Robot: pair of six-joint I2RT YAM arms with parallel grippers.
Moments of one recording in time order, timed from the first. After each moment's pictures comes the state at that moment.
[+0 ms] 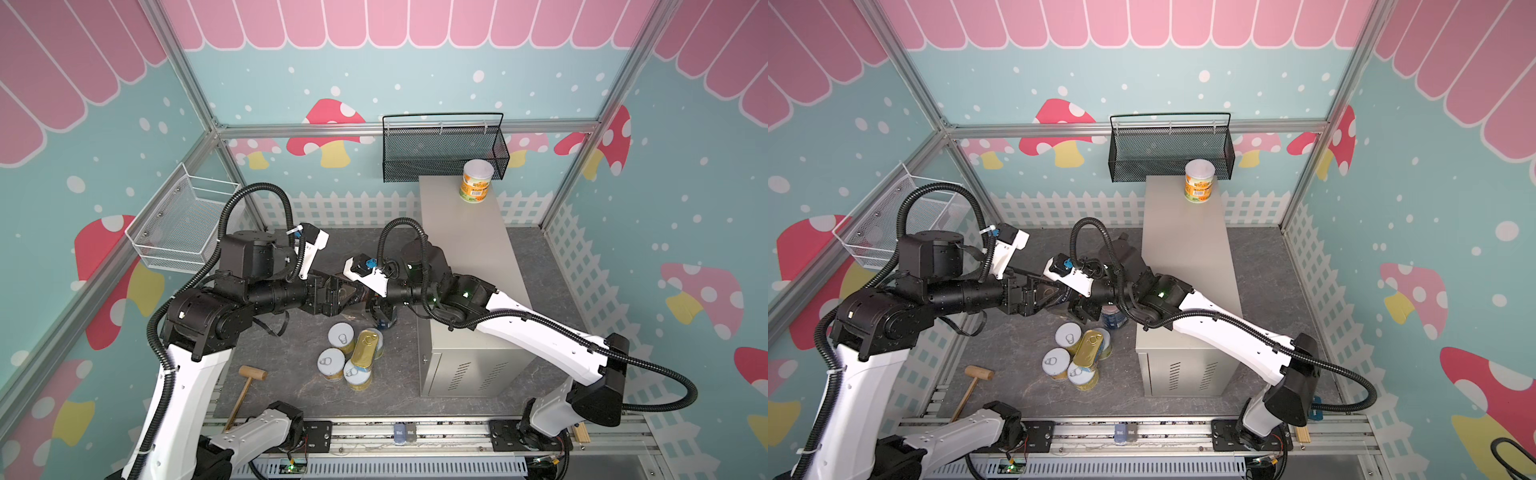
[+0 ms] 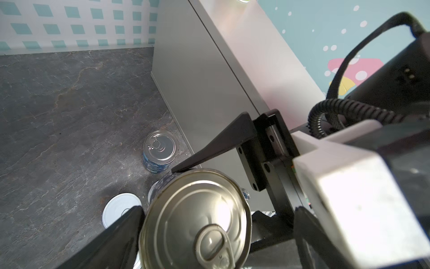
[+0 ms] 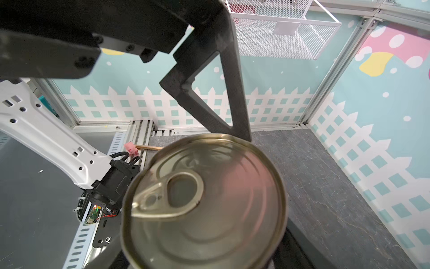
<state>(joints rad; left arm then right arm) -0.35 1.09 1.72 -1.25 0.48 -0.21 1.01 1.56 1.57 -0.34 -0.38 -0.24</state>
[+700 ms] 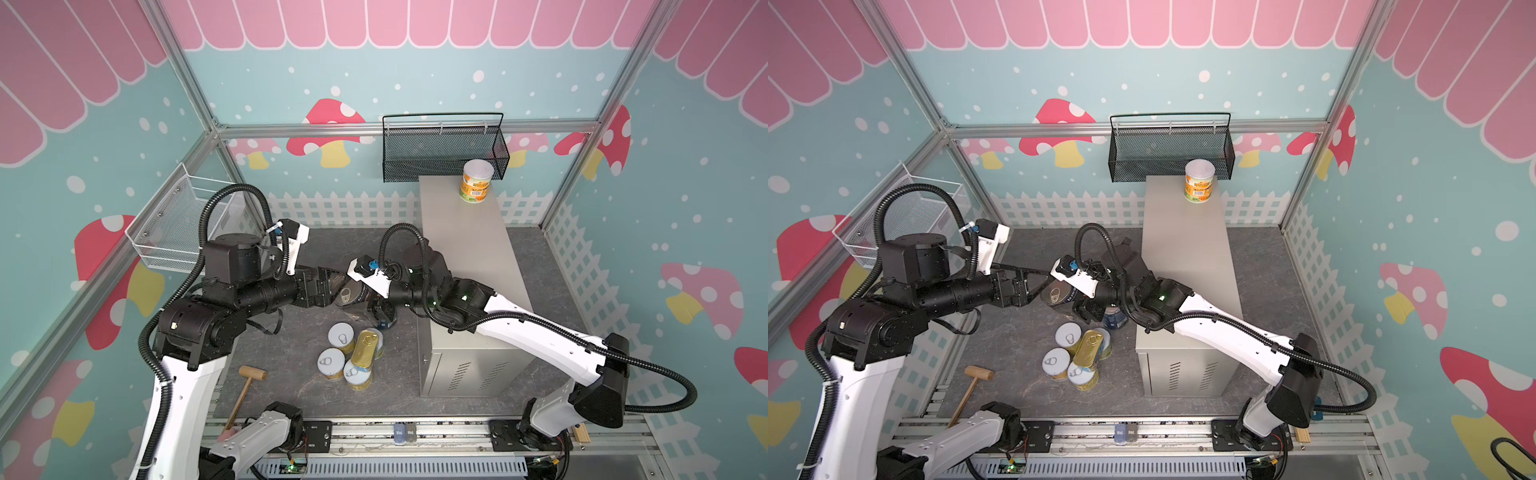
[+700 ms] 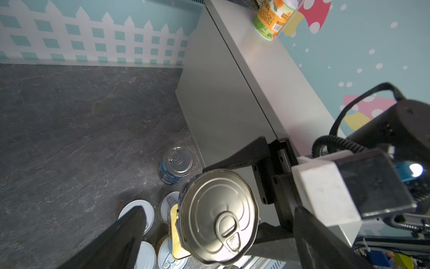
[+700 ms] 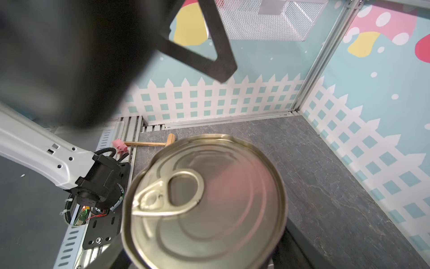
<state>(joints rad) -0.24 1.04 1.67 -1.15 0.43 -0.28 1.00 1.54 1.49 -0.29 -0.33 -0.21</state>
